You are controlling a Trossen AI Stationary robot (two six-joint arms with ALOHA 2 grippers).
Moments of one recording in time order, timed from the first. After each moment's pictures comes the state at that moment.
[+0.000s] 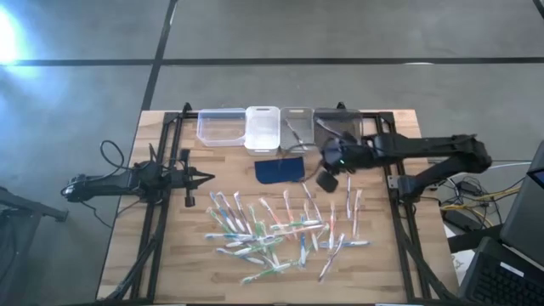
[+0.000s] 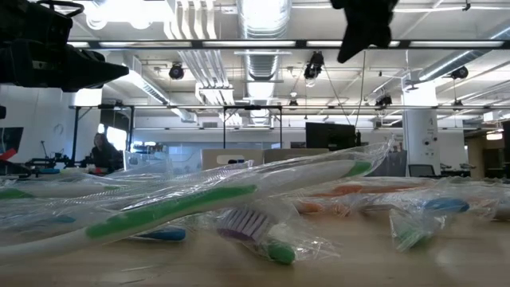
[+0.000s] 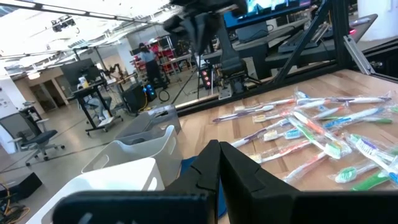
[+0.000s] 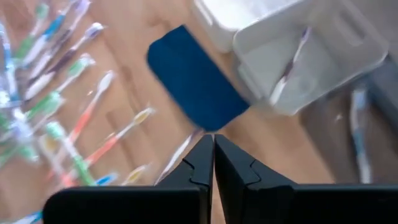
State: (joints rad) left arm 0.02 0.00 0.03 -0.02 -0.09 0.34; right arm 0.02 1.31 1.26 -0.94 0.29 0.49
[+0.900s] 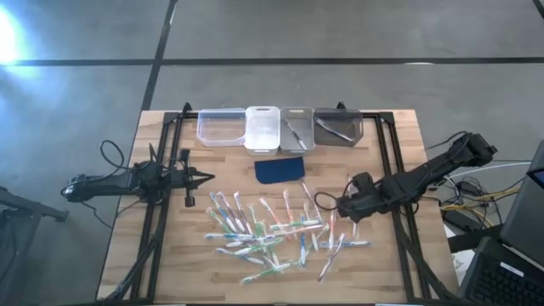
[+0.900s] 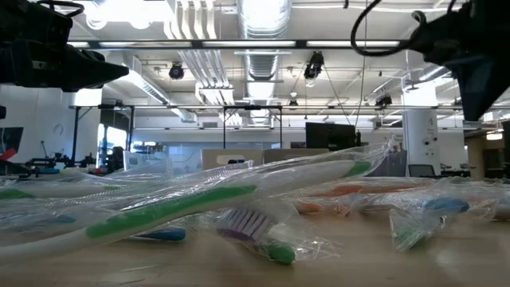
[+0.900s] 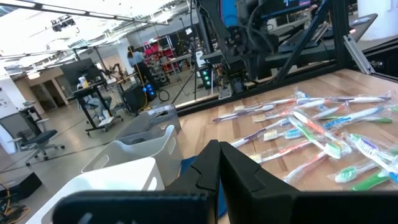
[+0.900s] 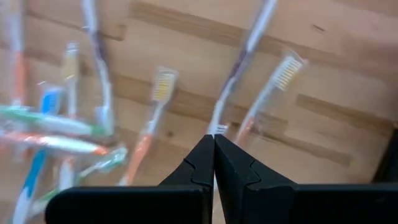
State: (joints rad) left arm 0.02 0.00 0.03 -0.02 -0.09 0.34; right arm 0.43 1.23 0.88 -1.13 0.23 1.77
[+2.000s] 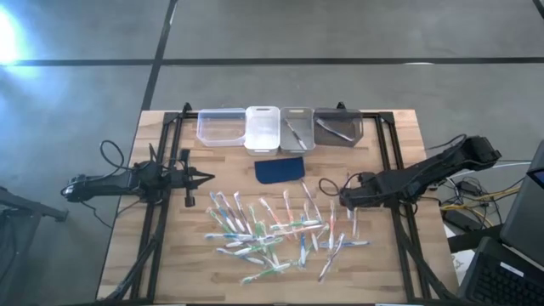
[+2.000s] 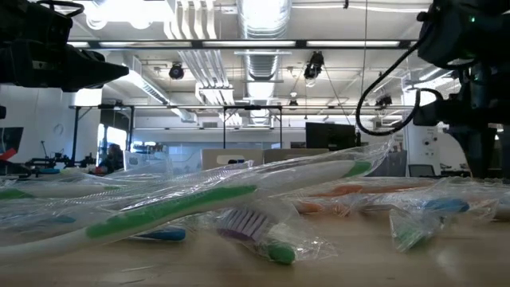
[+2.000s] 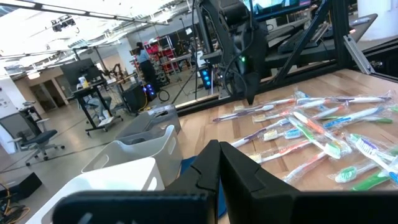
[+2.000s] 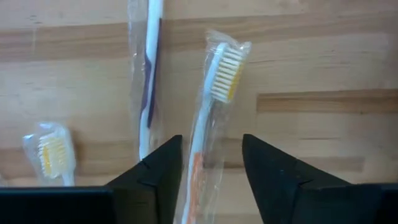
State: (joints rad) left arm 0.02 0.00 0.03 -0.02 -0.09 0.34; right arm 0.25 1.20 0.56 -0.89 0.10 1.90
